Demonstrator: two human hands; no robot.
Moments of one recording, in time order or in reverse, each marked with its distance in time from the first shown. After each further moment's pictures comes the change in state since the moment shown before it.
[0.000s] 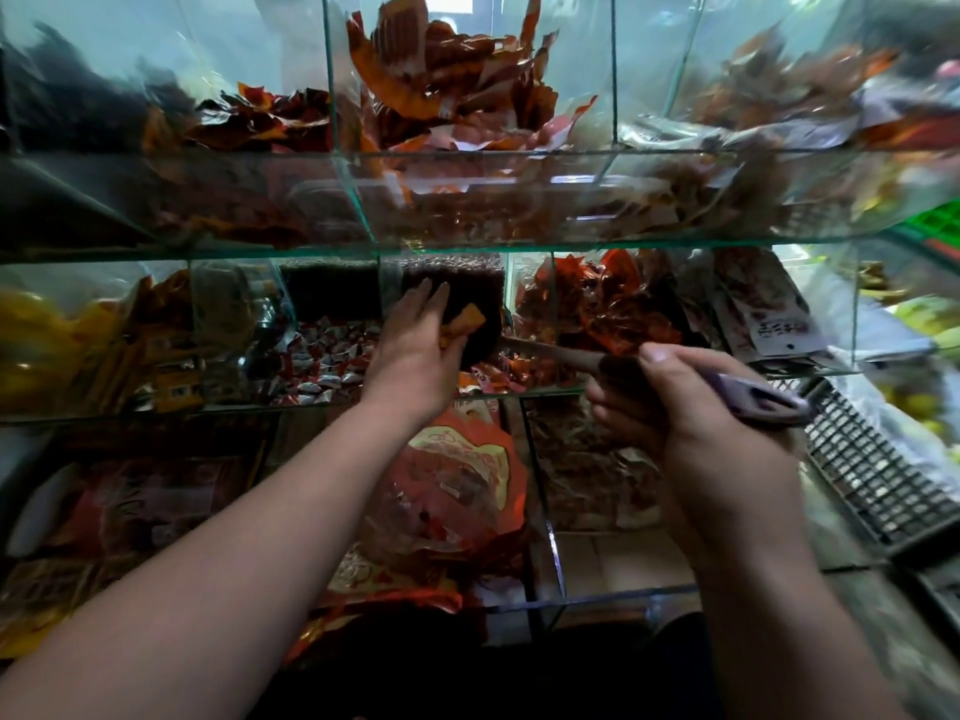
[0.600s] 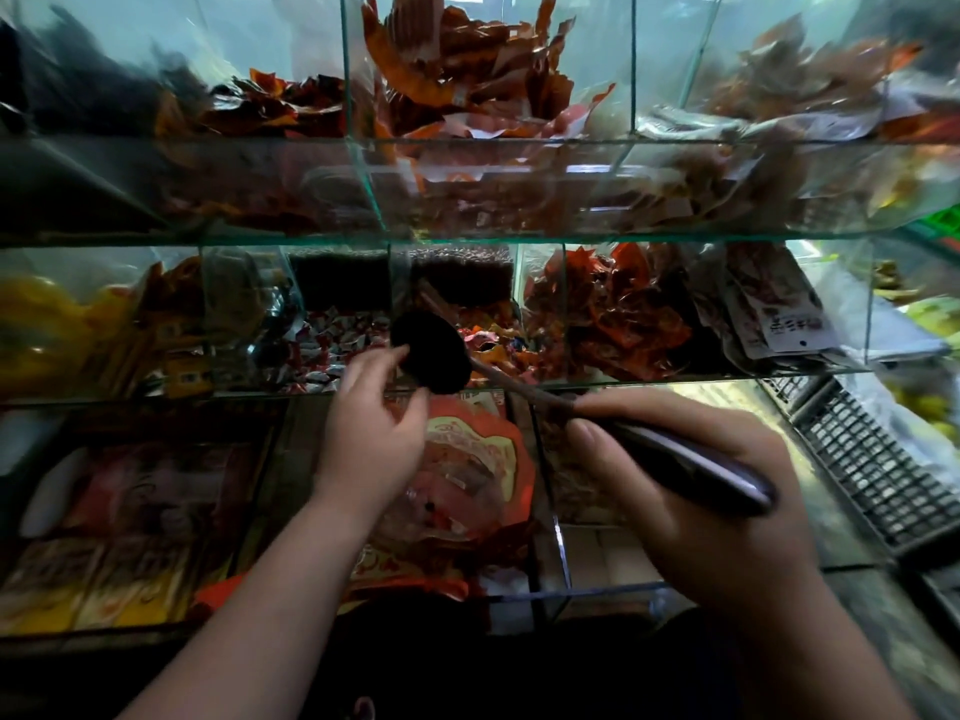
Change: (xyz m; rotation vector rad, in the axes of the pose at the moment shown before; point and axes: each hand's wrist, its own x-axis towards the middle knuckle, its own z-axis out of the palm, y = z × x) left_hand -0.090 -0.019 -0.016 -0.284 0.254 -0.108; right_hand -0.022 0.024 -0.022 -0.733 -0.541 -0.202
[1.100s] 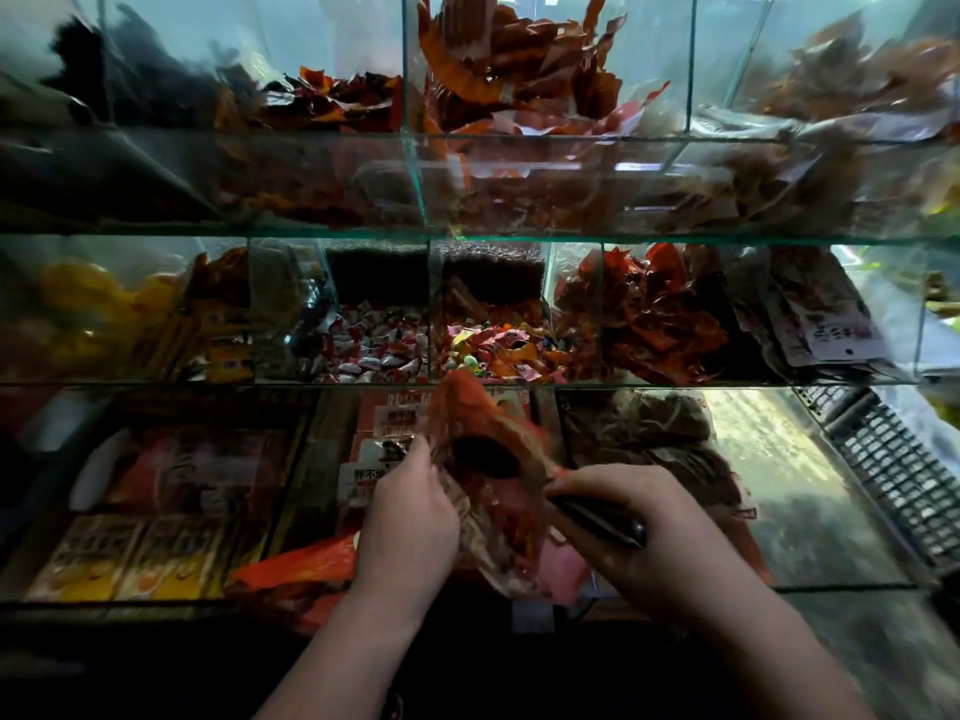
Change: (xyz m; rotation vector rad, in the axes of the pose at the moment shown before) left_hand -0.070 -0.016 0.004 0.086 -0.157 -0.234; right_hand -0.002 0.015 0.021 -0.252 -0.208 -0.132
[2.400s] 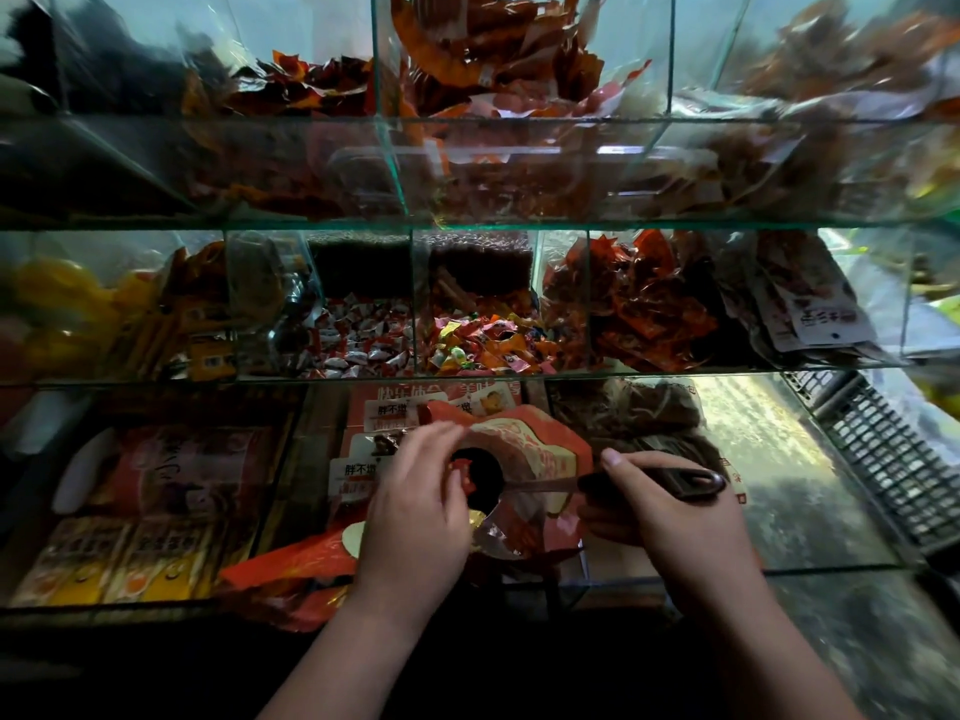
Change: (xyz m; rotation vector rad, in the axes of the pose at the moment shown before) left_hand -0.015 0.014 0.004 0.018 0.043 0.284; right_hand -0.017 0.030 0.013 0.821 0.445 0.679
